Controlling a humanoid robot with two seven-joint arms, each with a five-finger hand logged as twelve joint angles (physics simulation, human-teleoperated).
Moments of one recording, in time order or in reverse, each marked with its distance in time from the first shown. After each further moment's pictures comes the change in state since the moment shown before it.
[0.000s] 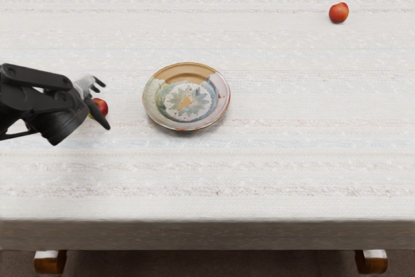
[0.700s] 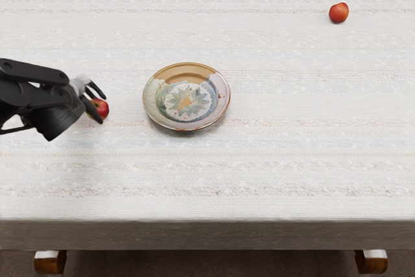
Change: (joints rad) left arm -0.028 0.007 0.020 -0.001 0.002 -0.038 0.045; right arm 0.000 0.000 0.000 0.000 0.000 0.000 0.000
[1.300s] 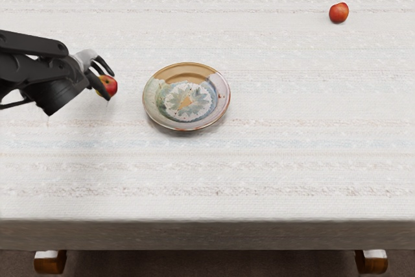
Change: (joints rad) left arm -0.099 -0.006 -0.016 0.029 0.000 -0.071 0.000; right arm 0.000 0.000 0.000 0.000 0.000 0.000 0.000
